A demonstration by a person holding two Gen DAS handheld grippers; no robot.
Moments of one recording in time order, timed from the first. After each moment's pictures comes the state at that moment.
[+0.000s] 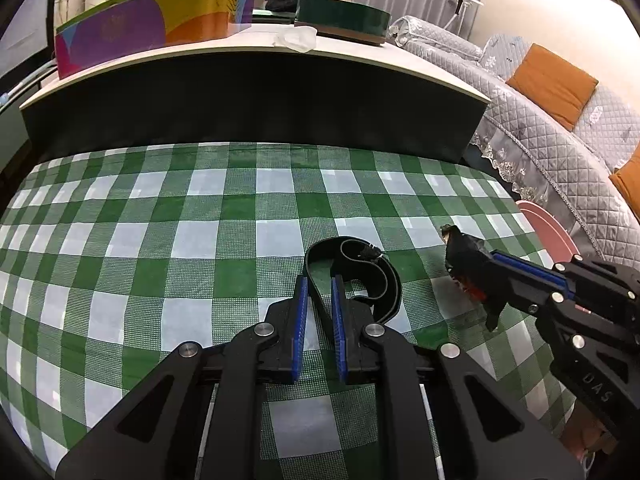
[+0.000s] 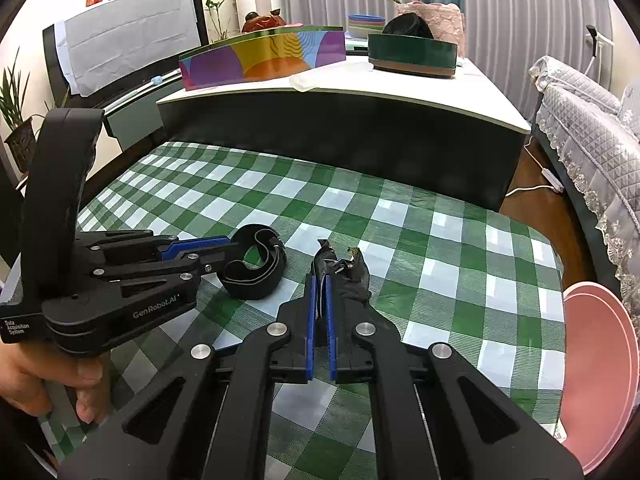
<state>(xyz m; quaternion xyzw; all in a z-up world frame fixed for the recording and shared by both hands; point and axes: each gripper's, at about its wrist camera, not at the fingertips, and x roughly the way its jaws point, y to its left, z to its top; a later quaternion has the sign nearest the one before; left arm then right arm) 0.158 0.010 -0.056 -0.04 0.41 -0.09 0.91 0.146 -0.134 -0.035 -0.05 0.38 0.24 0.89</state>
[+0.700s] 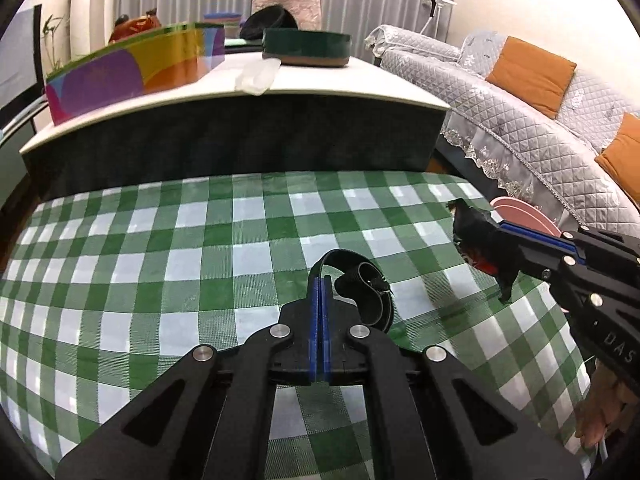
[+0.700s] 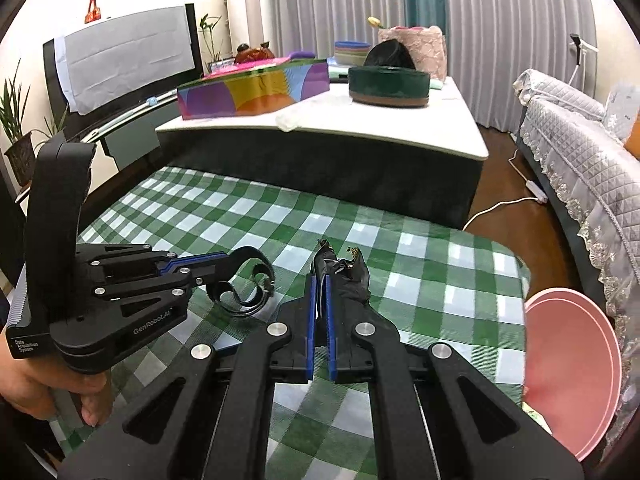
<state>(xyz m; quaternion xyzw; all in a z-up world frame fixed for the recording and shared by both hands) 0.139 -0.014 -0.030 0.00 0.37 -0.11 0.92 0.126 -0.161 -0.002 -0.04 0.34 0.22 0.91</state>
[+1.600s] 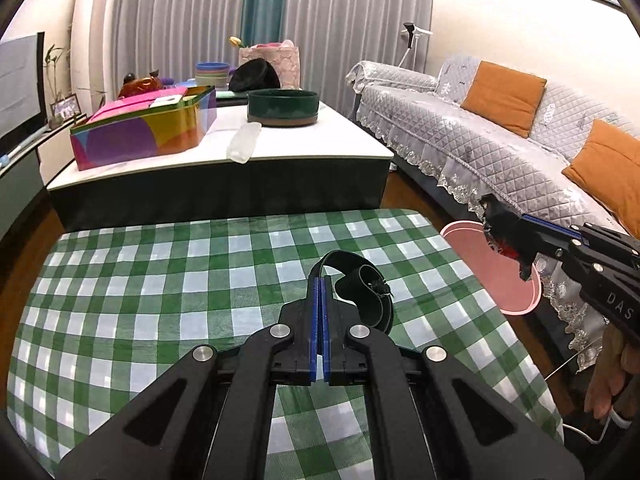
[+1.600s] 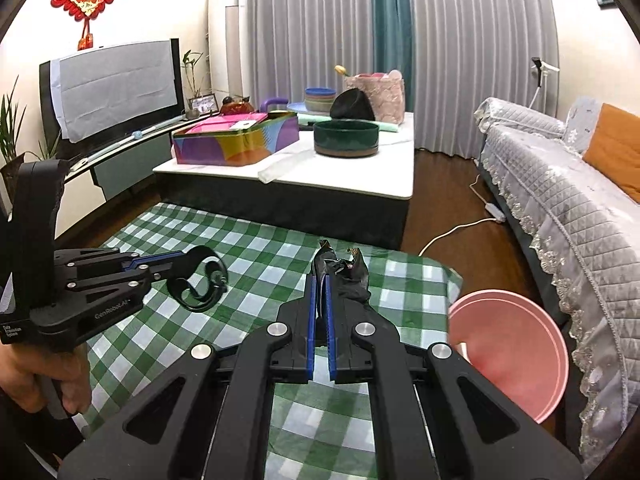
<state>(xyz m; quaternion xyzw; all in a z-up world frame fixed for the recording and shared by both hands) 0.069 -0.019 0.031 0.00 0.31 -0.13 0.94 0.051 -0.210 0.061 -0.03 0.28 0.17 0.94</state>
